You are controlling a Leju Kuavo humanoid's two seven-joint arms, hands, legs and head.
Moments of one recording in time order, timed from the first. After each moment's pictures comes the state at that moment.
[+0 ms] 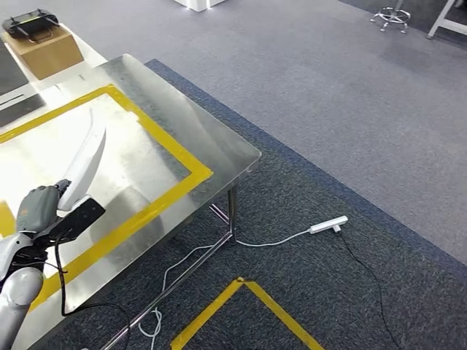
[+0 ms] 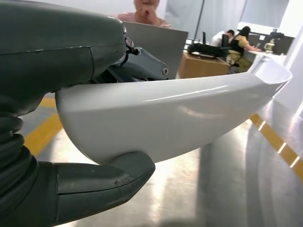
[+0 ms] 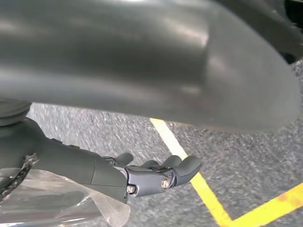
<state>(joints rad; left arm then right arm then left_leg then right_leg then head) -0.10 0.35 -0.02 -1.66 -0.89 0.17 0.06 -0.09 0.10 1.56 0.00 -1.44 -0.16 -0.32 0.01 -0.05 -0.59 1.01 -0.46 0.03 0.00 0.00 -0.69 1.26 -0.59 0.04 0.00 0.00</state>
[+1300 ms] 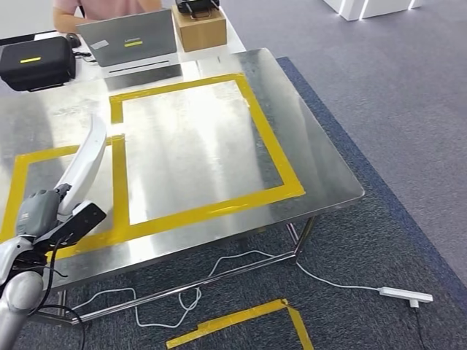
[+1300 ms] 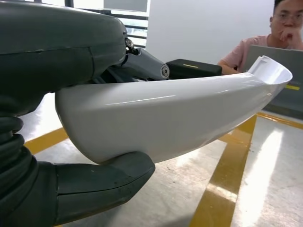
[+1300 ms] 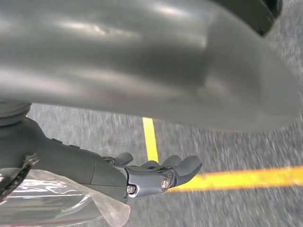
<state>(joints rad) -0.08 0.35 -0.01 -1.66 -0.91 0.17 0.05 -0.10 0.10 1.56 0.00 -1.44 -0.16 -0.33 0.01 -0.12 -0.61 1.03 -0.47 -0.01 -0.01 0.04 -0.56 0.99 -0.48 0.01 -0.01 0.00</state>
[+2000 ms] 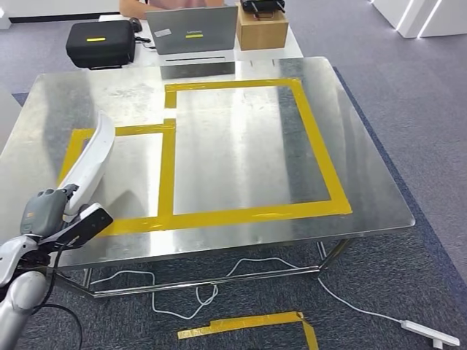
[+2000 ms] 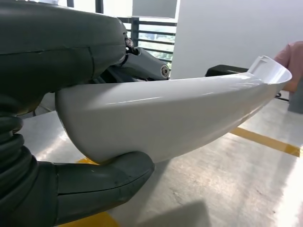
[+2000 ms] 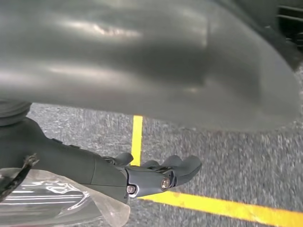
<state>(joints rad) -0.10 0.35 -0.06 -1.65 -0.97 0.15 0.01 -0.10 0.10 1.56 0.00 -1.45 -0.12 -0.33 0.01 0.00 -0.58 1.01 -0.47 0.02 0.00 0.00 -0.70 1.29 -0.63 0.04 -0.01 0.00</state>
